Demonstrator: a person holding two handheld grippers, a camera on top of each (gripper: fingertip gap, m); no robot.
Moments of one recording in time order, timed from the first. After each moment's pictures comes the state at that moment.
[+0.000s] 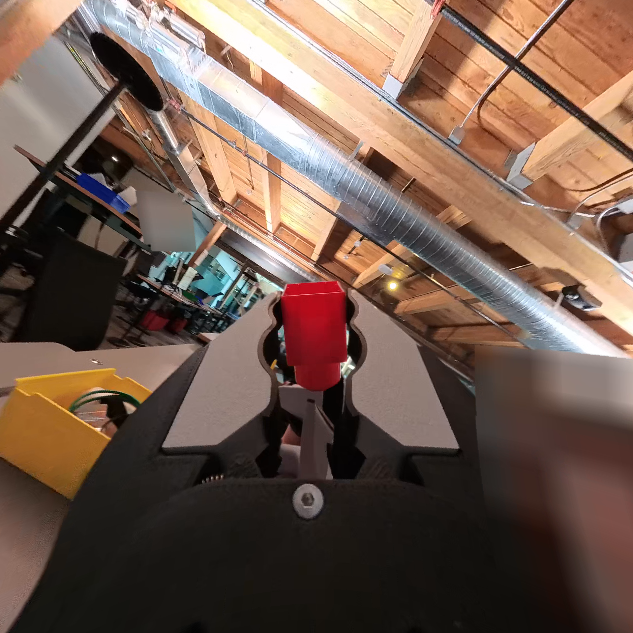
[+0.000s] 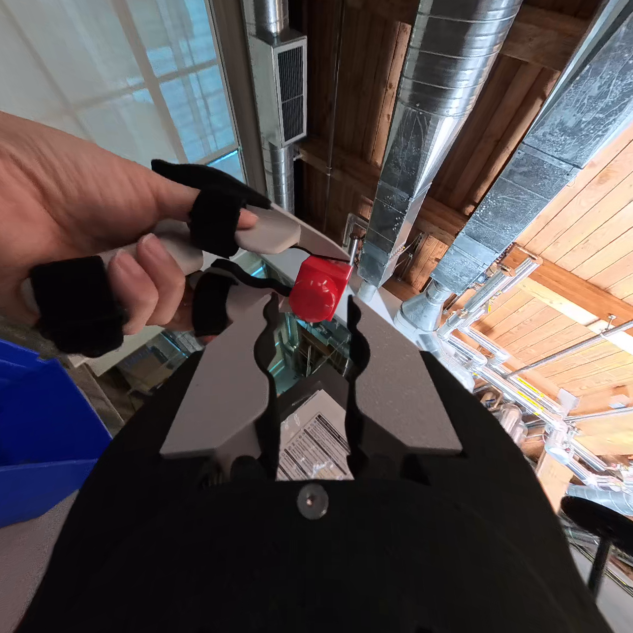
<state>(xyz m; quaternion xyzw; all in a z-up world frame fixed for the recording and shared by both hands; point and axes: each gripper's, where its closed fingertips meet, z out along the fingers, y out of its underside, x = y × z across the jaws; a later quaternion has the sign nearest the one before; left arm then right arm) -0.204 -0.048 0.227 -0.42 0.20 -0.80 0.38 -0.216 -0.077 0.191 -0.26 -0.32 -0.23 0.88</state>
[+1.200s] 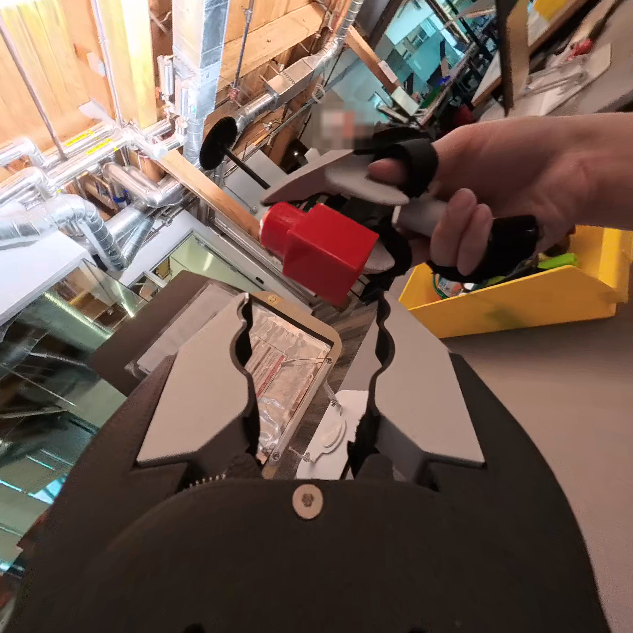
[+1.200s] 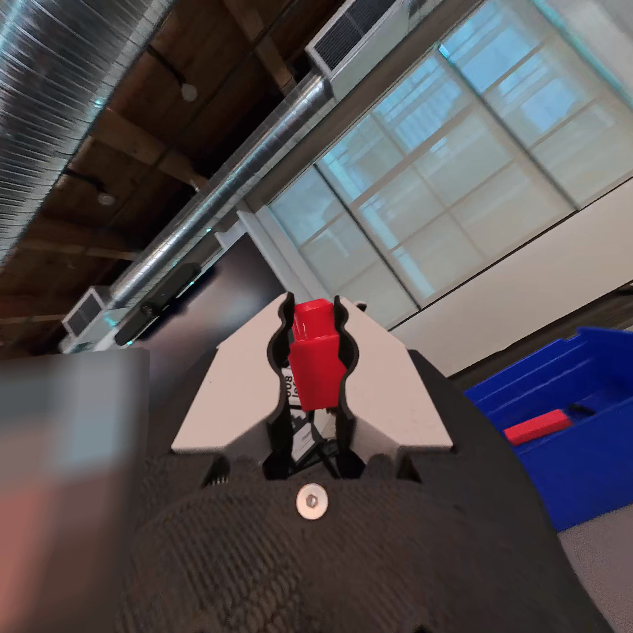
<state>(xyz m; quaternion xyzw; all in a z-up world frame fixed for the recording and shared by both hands) -0.137 -0.038 0.148 -0.33 0.57 -0.13 0.75 -0.134 -0.031 0.196 -0.46 -0.12 0.73 0.49</state>
